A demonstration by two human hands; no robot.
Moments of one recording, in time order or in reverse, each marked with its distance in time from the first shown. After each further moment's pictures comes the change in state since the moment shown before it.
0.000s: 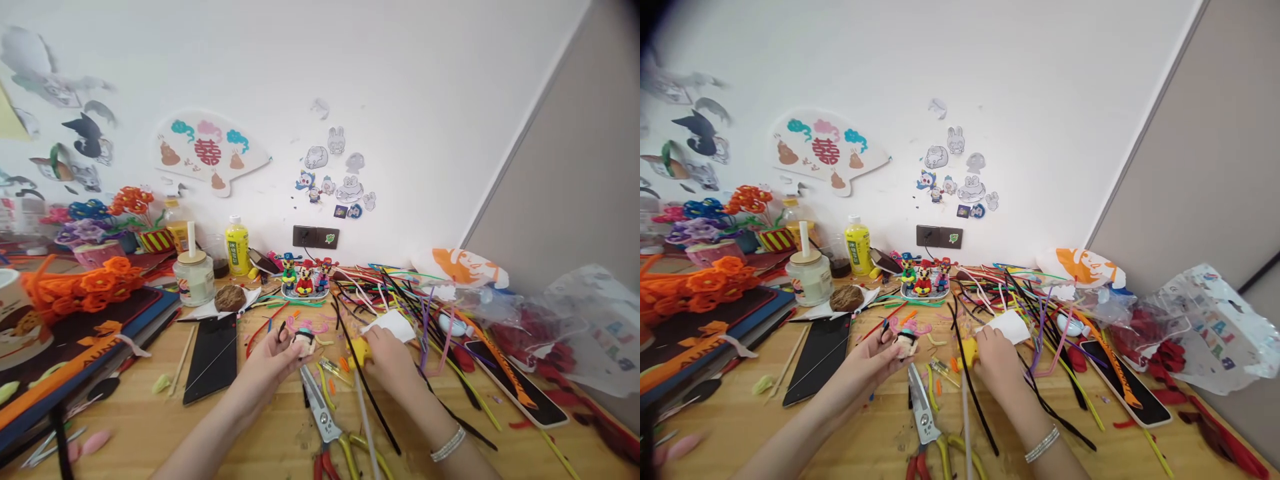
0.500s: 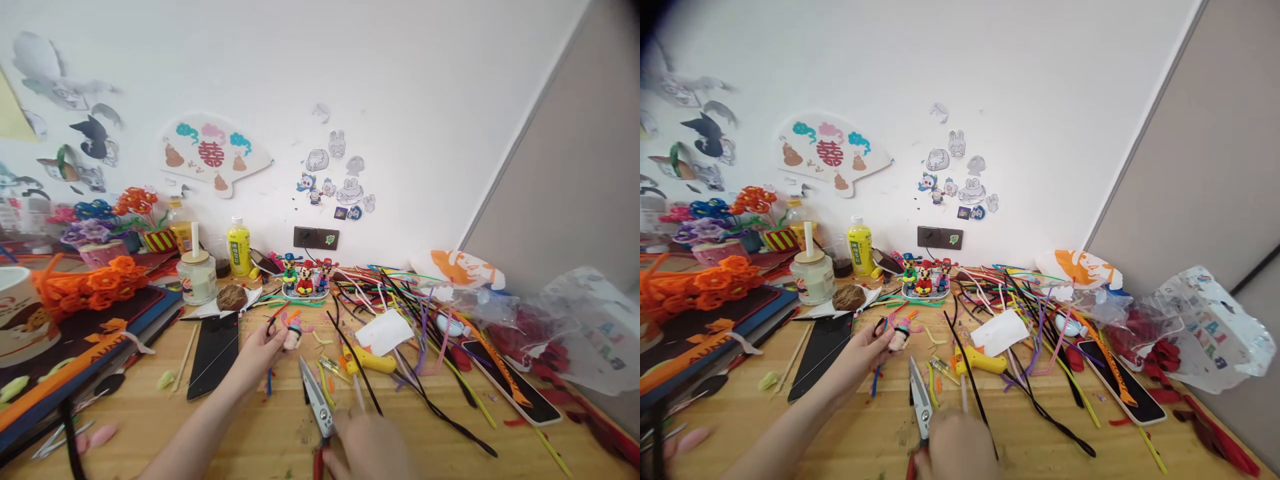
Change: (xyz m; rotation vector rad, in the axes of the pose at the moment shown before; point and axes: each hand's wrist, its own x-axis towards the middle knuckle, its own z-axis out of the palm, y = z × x) left_hand 0.022 -0.002 -0.027 0.369 0.184 0.170; right_hand -0.066 -0.084 -0.041 0.157 -0.354 -0.012
